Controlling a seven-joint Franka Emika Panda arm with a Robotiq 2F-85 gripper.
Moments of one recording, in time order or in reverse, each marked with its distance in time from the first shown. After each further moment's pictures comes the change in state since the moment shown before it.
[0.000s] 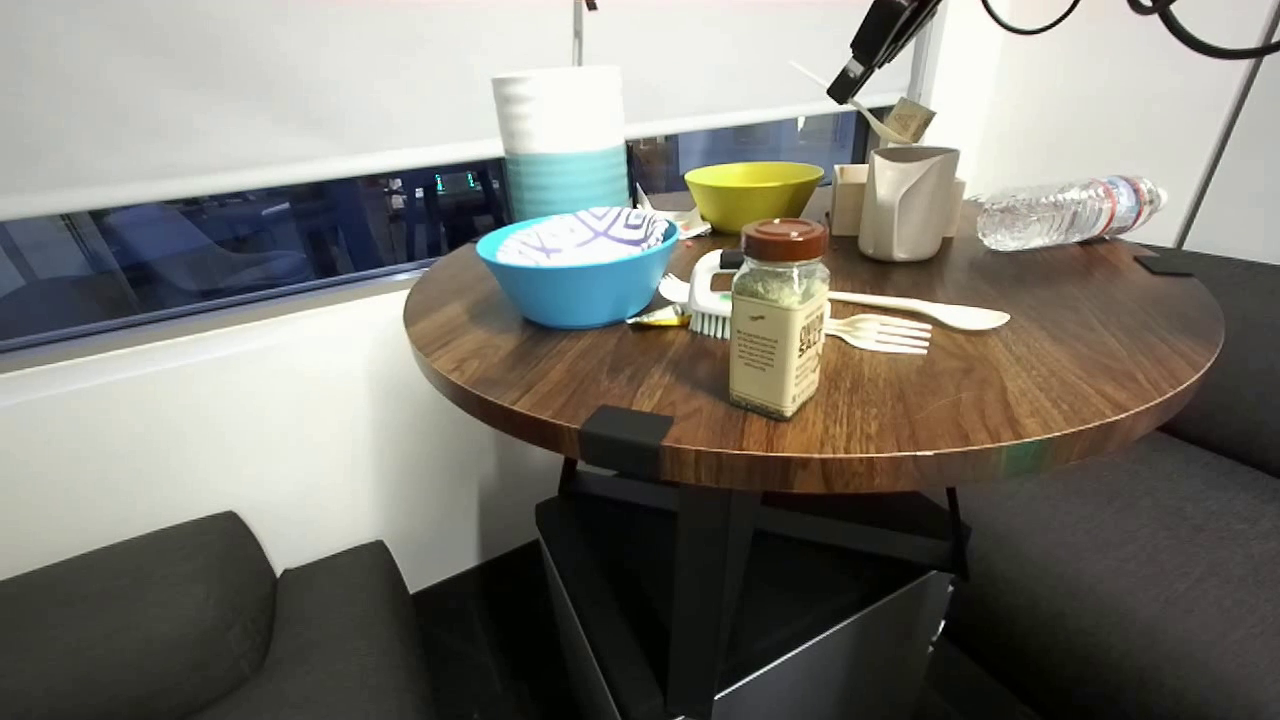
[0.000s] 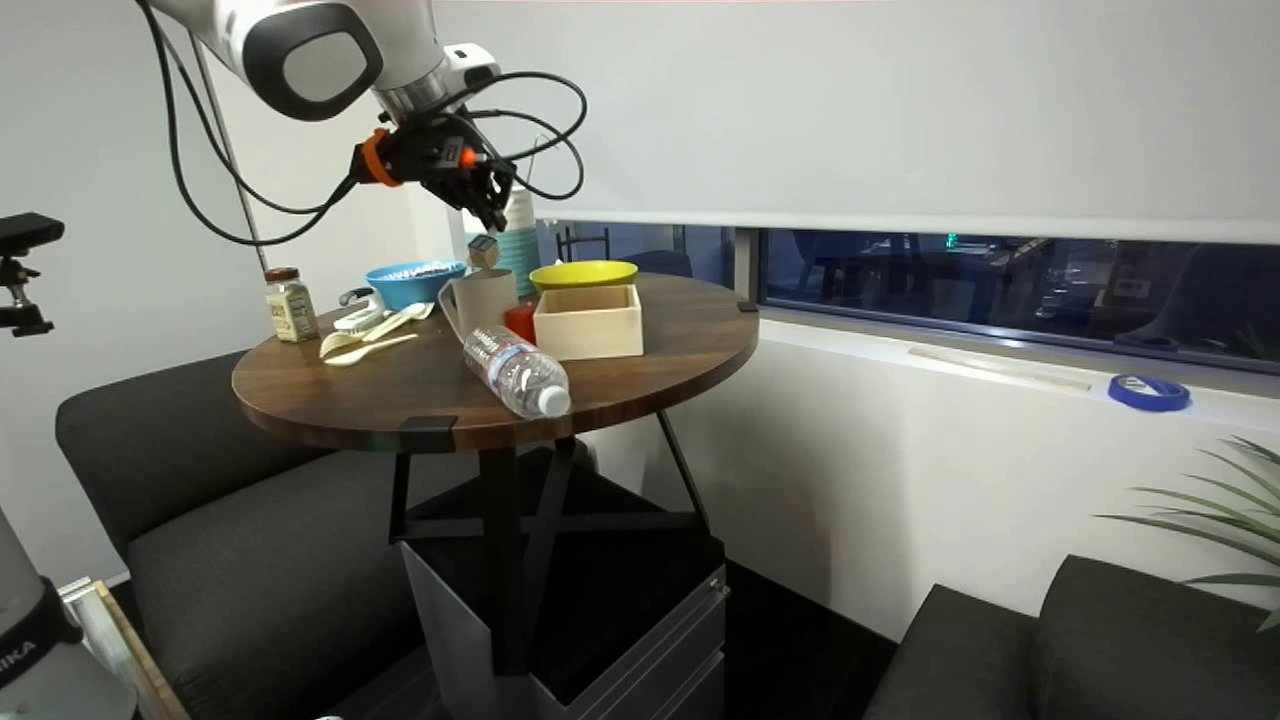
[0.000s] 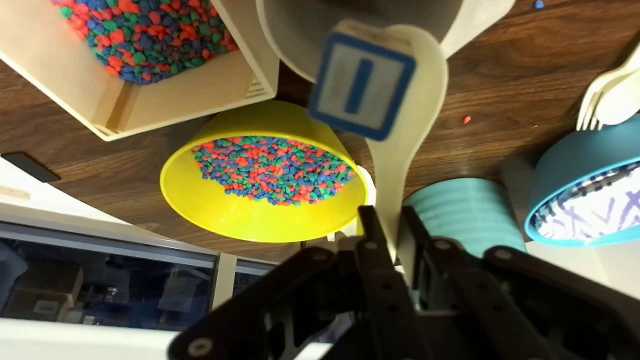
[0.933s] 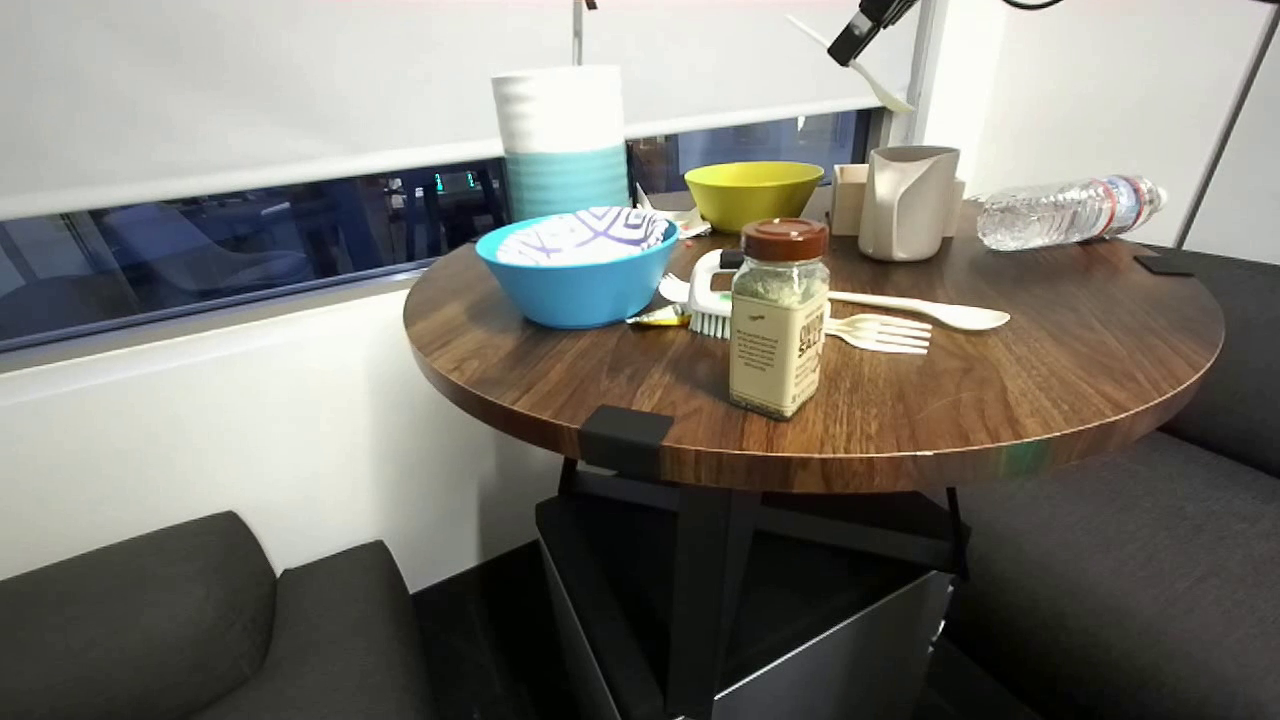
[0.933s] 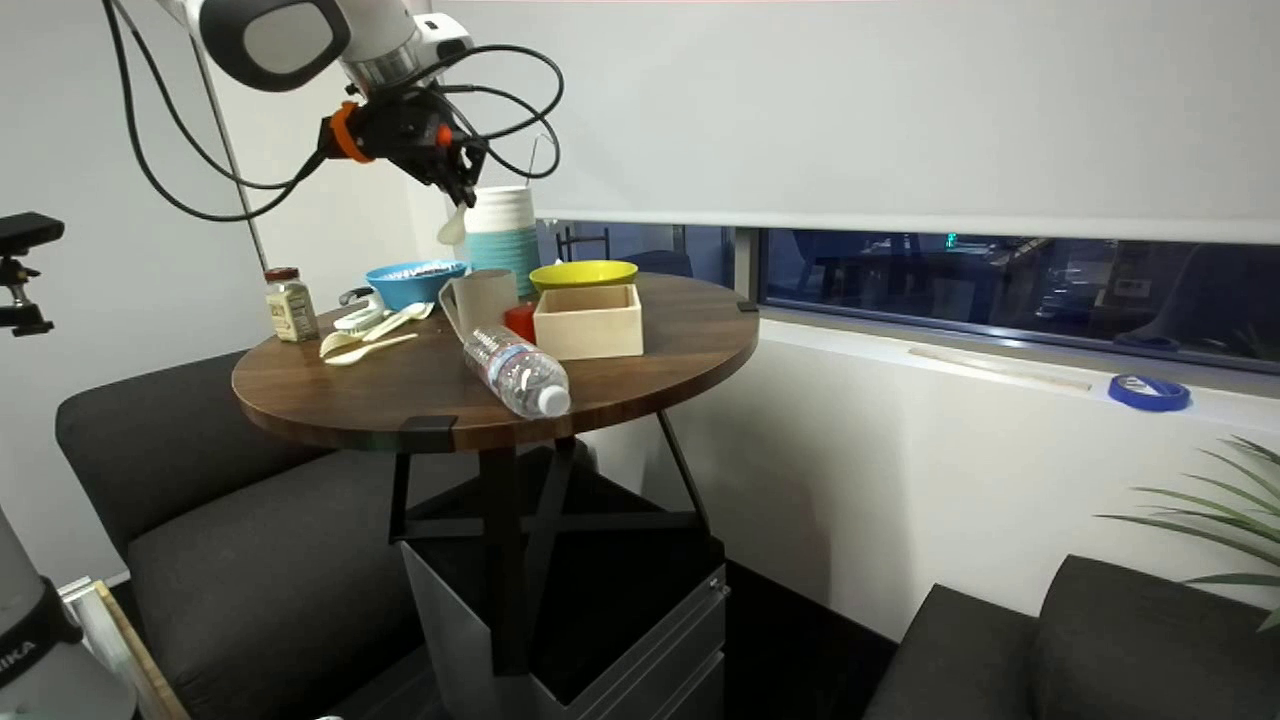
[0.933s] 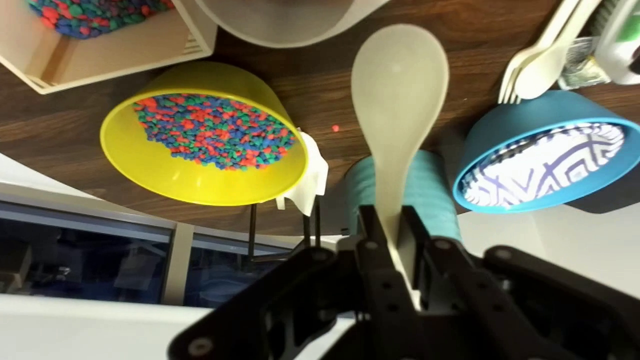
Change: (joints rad) arm 0.027 -0.098 0.014 -0.013 0.064 -0.074 -0.060
